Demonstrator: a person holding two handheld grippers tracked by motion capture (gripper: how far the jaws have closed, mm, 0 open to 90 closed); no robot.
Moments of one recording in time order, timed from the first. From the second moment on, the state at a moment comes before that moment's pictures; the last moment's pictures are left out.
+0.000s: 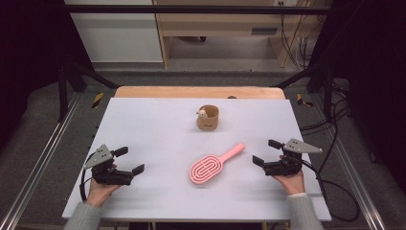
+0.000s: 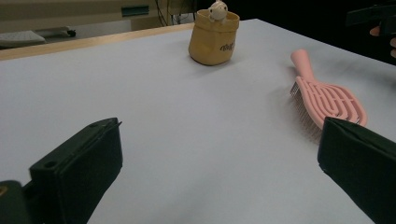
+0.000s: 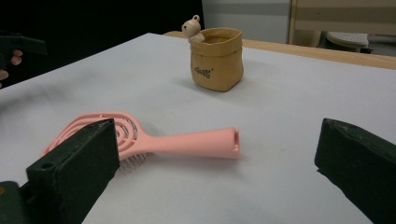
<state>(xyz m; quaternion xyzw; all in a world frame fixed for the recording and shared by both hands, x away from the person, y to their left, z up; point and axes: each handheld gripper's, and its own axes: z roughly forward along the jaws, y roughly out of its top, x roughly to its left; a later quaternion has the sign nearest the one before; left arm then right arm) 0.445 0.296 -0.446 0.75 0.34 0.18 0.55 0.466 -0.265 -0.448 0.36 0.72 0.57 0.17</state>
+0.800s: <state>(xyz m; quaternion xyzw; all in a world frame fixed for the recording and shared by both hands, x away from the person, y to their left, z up) 0.446 0.299 -0.448 0.75 0.34 0.17 0.55 0.470 -0.248 -0.442 0.37 0.74 0.54 0.17</state>
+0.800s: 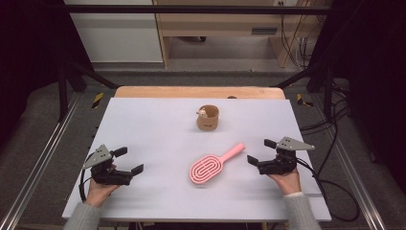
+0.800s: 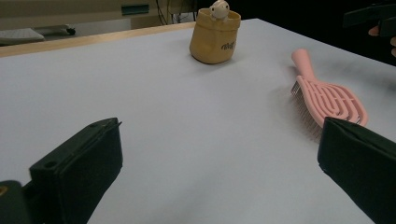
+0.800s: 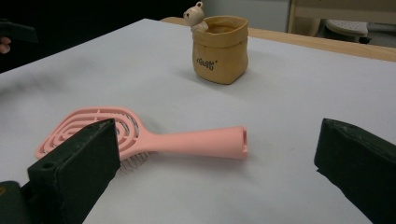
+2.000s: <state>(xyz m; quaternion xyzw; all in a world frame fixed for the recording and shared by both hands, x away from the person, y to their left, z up) 0.447 0.299 -0.449 0.75 0.34 0.17 0.54 0.493 -0.197 -0.429 0.34 0.78 0.48 0.19</state>
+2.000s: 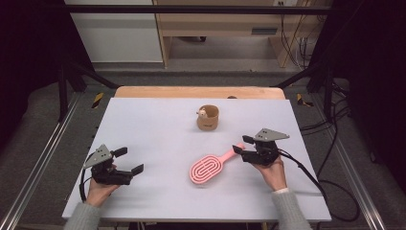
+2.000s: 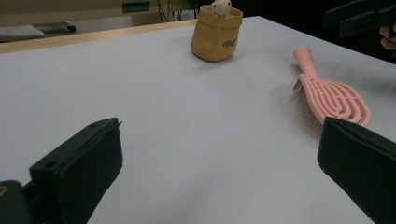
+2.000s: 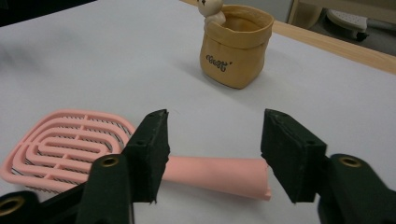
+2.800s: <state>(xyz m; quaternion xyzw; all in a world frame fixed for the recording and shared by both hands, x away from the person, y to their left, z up) 0.448 0.299 -0.450 0.75 0.34 0.17 0.54 0.515 -0.177 -0.444 0.35 0.81 0.44 0.17</state>
